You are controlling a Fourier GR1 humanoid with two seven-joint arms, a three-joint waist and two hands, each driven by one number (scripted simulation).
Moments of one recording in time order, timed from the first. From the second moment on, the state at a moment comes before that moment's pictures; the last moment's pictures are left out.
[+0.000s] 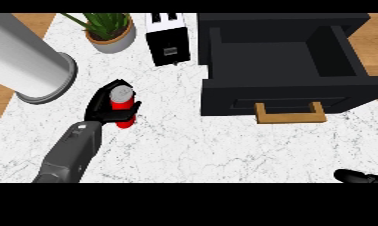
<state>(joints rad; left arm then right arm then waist) -0.65 0.19 0.29 -0.19 -0.08 -0.27 -0.72 0.09 -0.10 -0.29 -2.21 -0.10 0.09 0.27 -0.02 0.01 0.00</state>
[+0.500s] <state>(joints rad) -0.71 0.07 0.35 -0.26 0.01 -0.07 -0.70 0.08 -0.11 -0.31 -2.23 -0.11 0.09 0.29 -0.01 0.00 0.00</state>
